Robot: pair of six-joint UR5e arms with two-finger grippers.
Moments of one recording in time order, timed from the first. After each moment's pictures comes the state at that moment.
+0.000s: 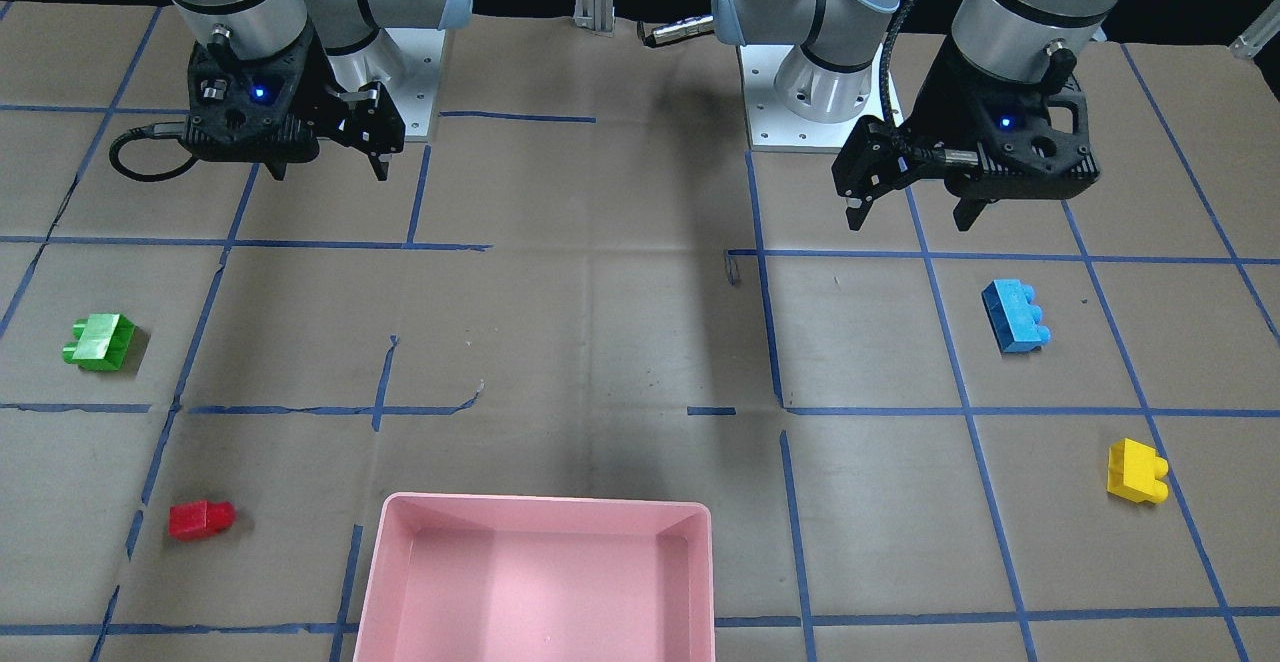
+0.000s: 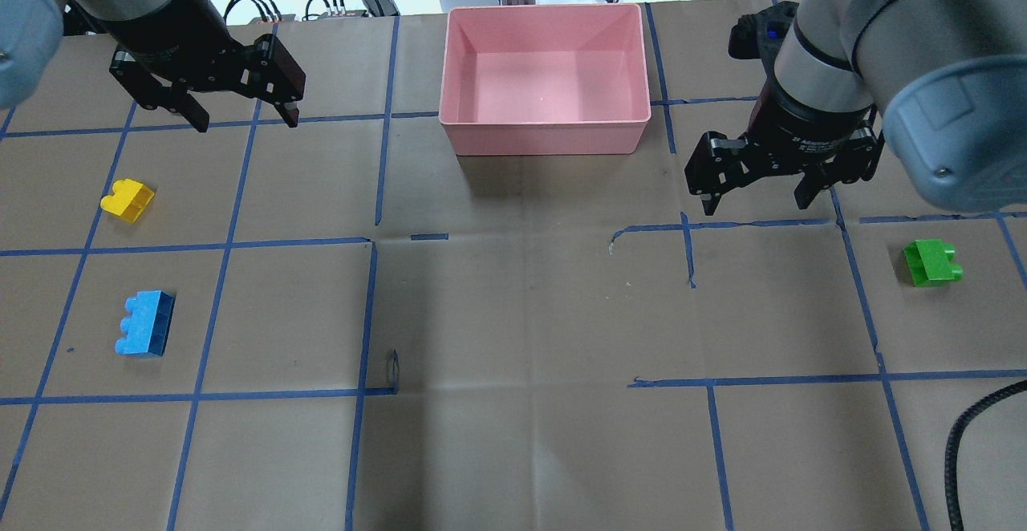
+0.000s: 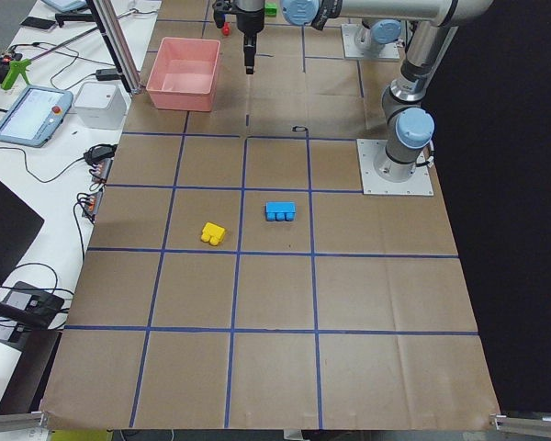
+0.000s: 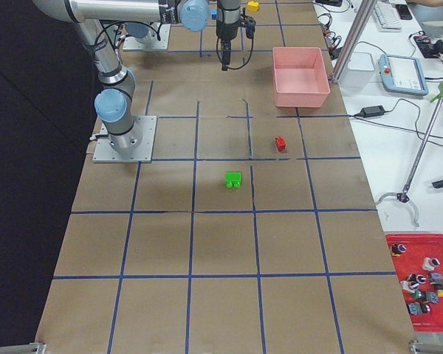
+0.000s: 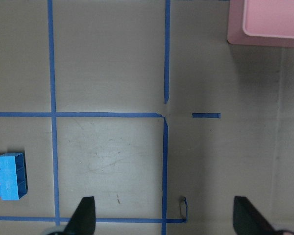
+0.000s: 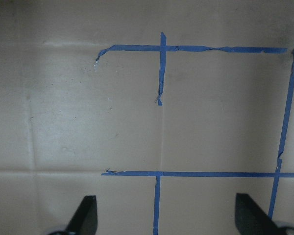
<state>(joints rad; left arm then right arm) -1.53 -1.60 -1.50 -1.56 1.58 0.04 1.60 -1.65 1.73 -1.58 -1.58 0.00</state>
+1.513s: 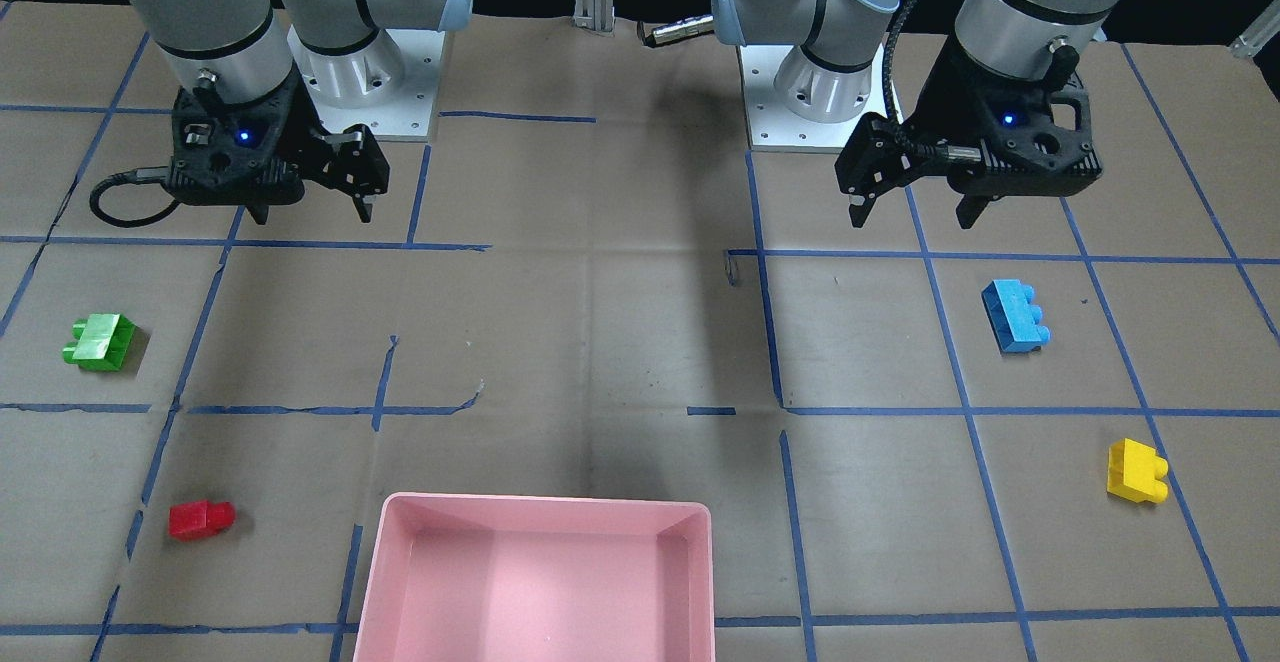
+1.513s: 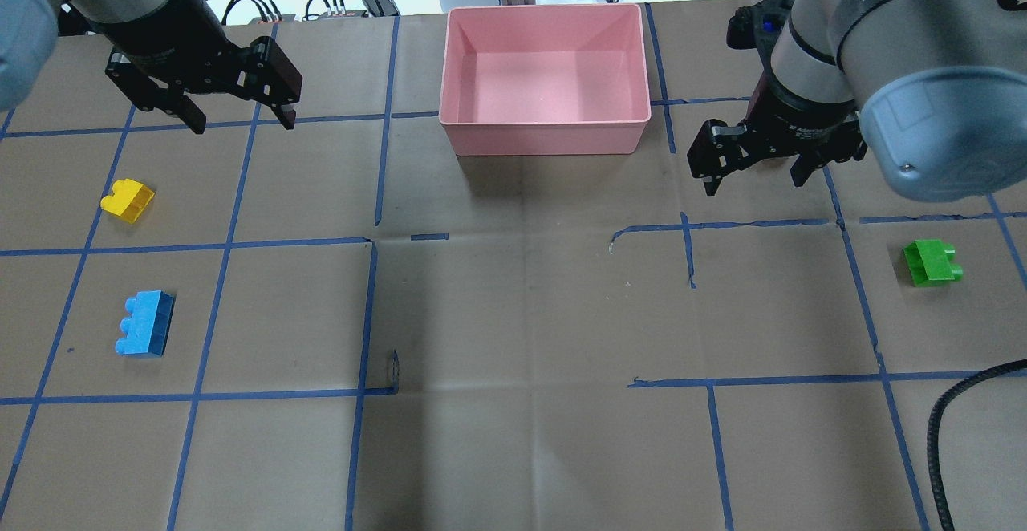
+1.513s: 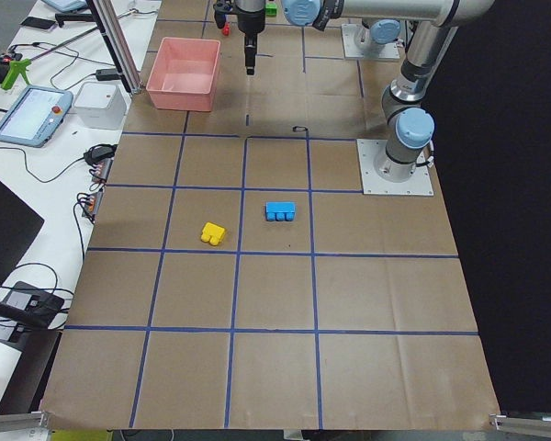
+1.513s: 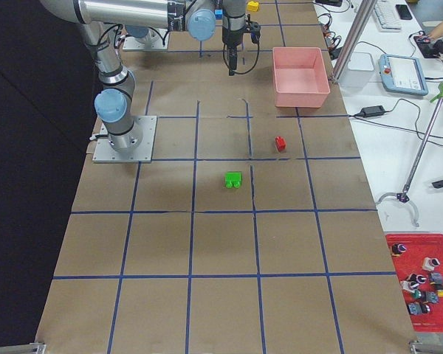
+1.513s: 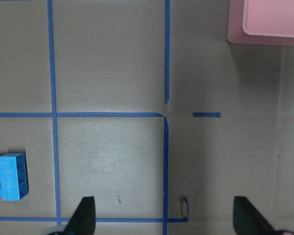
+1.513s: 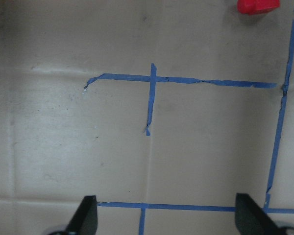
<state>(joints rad) -1.52 -1.59 -1.52 -1.56 1.58 0.05 1.54 -1.61 1.75 -1.71 -1.60 -0.11</state>
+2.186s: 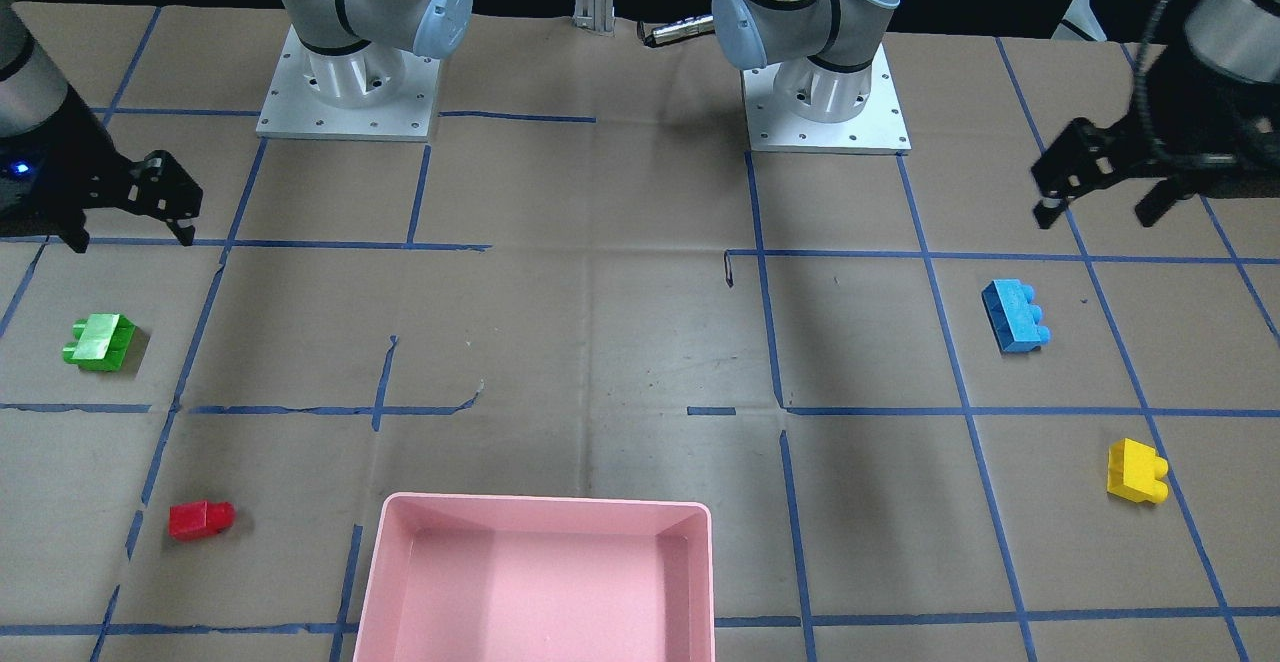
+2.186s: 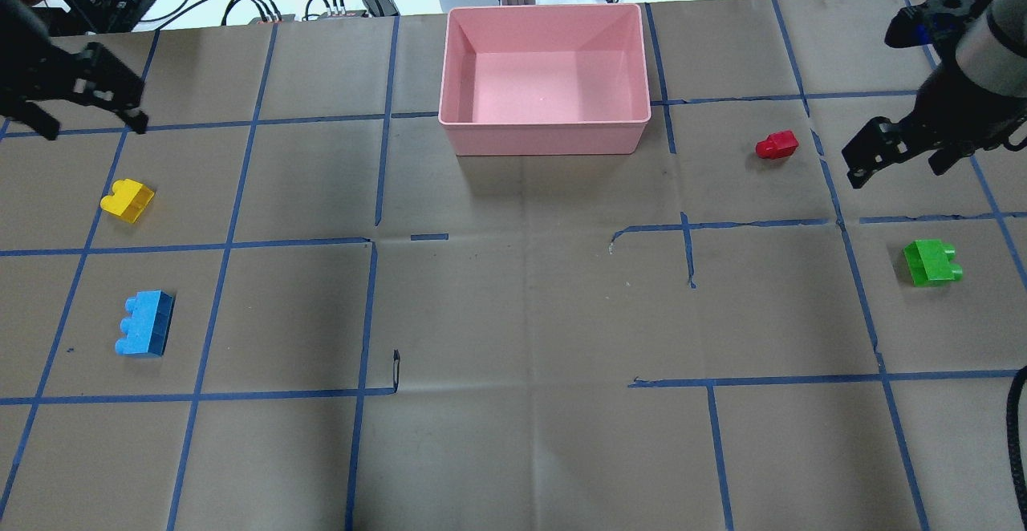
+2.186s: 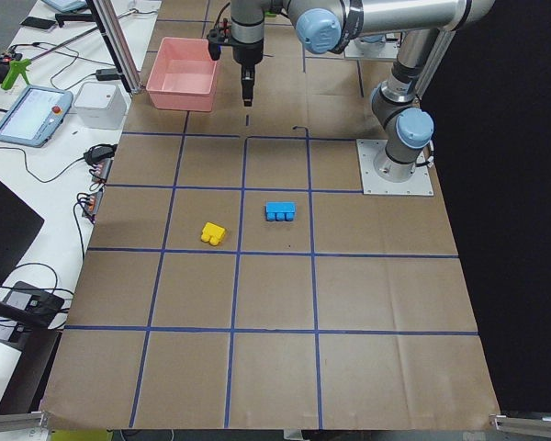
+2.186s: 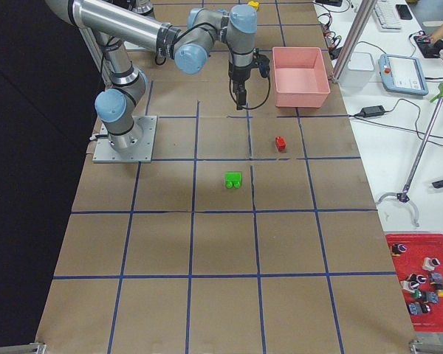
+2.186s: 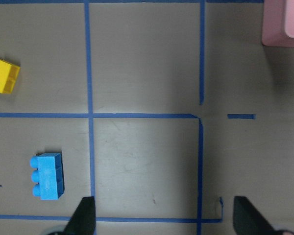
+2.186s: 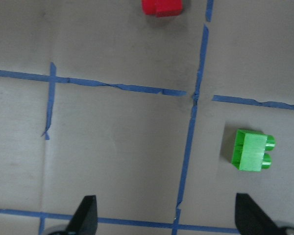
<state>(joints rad) -1.14 -1.58 -1.53 -1.57 1.57 0.39 1.19 -1.61 1.83 -1.83 -1.60 -0.49</state>
